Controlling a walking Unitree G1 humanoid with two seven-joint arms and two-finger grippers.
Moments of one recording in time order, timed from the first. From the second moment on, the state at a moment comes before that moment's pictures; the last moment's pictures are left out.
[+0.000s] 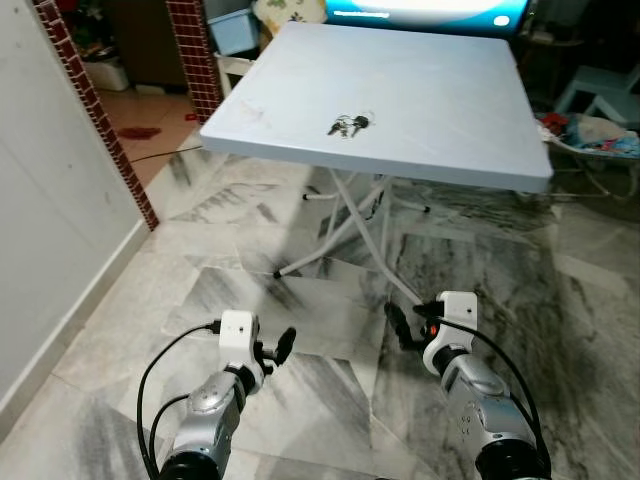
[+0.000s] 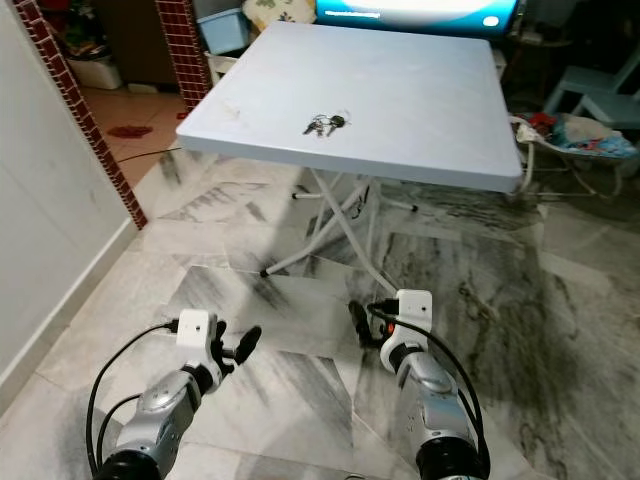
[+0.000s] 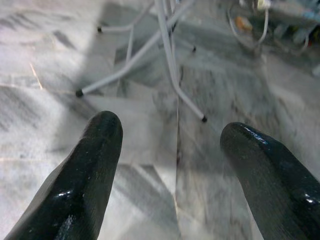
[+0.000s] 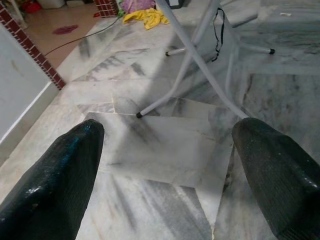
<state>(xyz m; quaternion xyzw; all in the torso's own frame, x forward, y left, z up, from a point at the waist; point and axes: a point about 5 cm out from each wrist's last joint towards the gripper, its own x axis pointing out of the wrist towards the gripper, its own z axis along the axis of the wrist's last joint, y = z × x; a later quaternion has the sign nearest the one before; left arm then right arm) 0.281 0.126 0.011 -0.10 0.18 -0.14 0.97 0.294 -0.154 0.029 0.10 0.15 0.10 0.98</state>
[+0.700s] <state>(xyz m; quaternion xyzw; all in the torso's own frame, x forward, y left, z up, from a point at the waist) 0.299 0.110 0.081 -0.09 0.03 -0.19 0.98 0.302 -0.135 0.086 0.03 0.04 0.12 0.99</state>
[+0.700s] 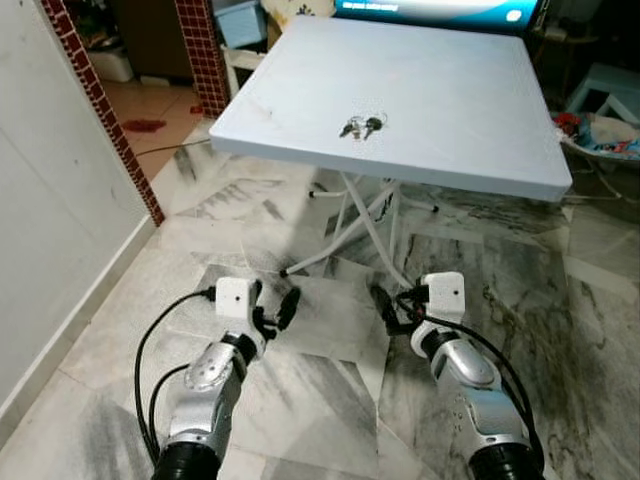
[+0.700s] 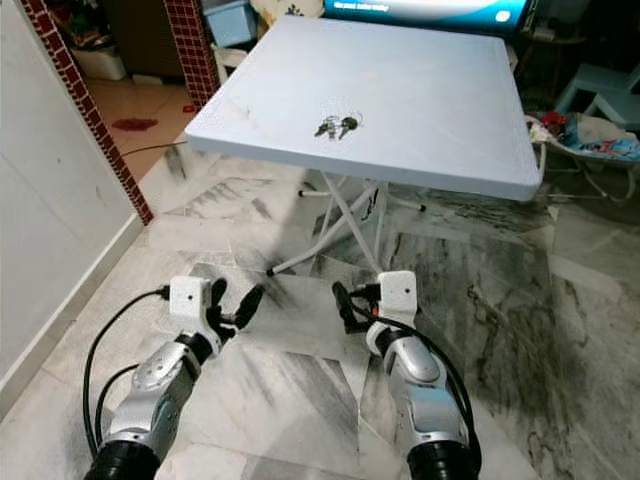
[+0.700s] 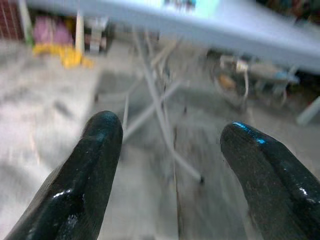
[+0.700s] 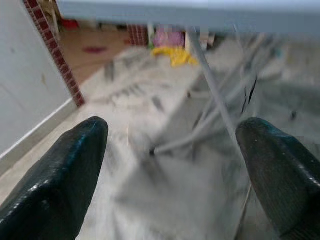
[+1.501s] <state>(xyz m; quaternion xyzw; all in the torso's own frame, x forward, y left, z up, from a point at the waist) 0.296 0.111 0.101 -0.10 0.01 -0.19 0.98 0.309 -0.146 0.135 -0.02 -0.04 0.05 1.00</state>
